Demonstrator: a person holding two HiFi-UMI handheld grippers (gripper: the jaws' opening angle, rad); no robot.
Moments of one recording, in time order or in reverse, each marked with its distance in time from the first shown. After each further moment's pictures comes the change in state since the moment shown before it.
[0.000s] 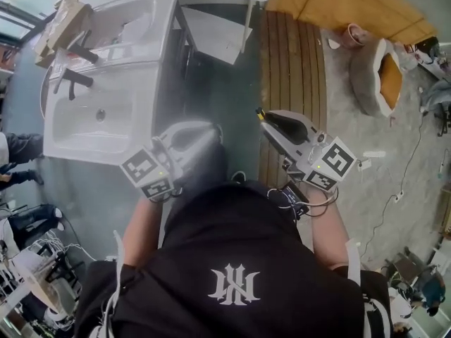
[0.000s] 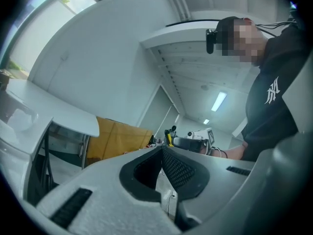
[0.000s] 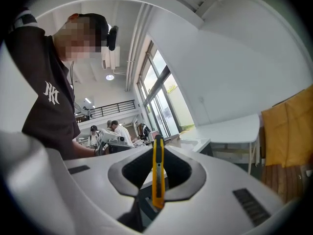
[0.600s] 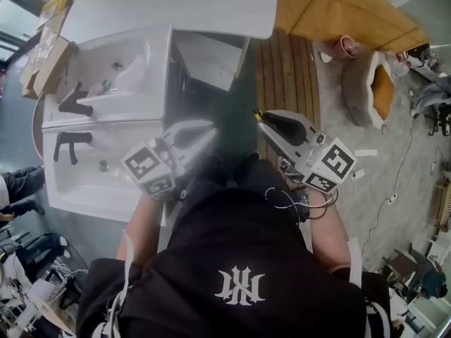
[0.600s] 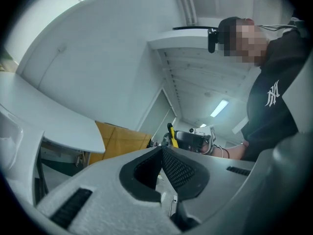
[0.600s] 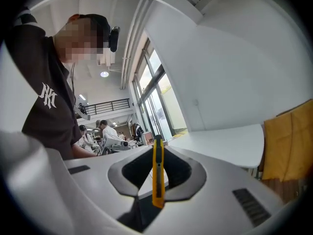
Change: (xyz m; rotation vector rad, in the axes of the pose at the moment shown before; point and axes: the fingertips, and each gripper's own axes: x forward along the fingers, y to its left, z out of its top) left arm 0.057 0.188 0.104 -0.051 -0.046 -0.097; right arm 0.139 -0.143 0.090 -0.032 0.011 -0.050
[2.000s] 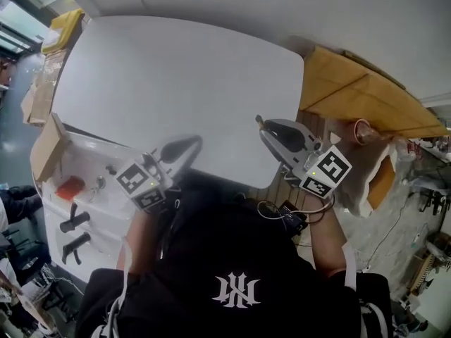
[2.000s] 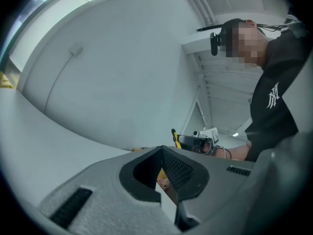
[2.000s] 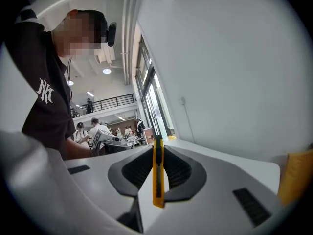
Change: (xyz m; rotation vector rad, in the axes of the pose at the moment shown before) left arm 0.172 0.461 0.224 0.001 -0.092 0.289; right arm 0.266 -0.483 0.162 -0.038 0.077 0.136
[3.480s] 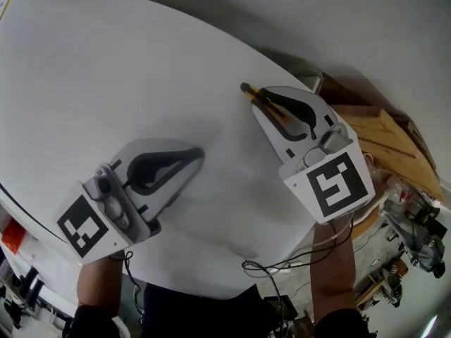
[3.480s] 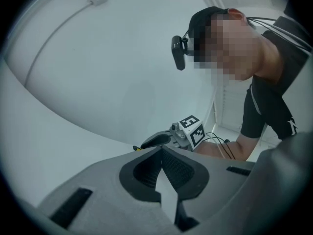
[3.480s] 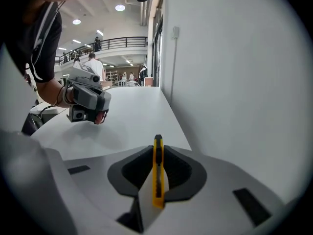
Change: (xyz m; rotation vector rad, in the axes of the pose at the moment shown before) left arm 0.238 0.332 -0.080 0.015 0.065 0.064; right arm 0.228 -0.410 -0.175 -0.388 0.582 0.015
